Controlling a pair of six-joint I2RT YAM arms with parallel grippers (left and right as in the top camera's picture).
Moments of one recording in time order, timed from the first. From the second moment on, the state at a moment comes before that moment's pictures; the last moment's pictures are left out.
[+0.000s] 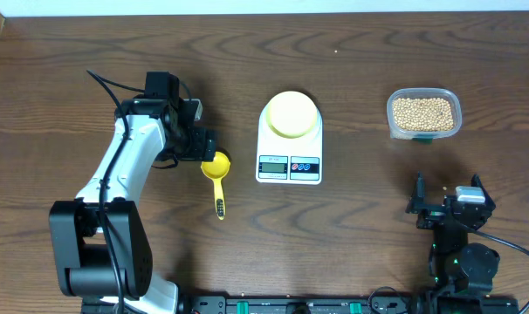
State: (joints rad) left arm -0.02 1.72 1.21 -0.90 0.16 0.04; right arm -0.09 0.01 0.01 -0.07 0.01 -0.07
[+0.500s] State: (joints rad) left arm -0.02 1.82 1.20 -0.89 0.16 0.04; right arm -0.09 0.01 0.01 -0.07 0.01 -0.07
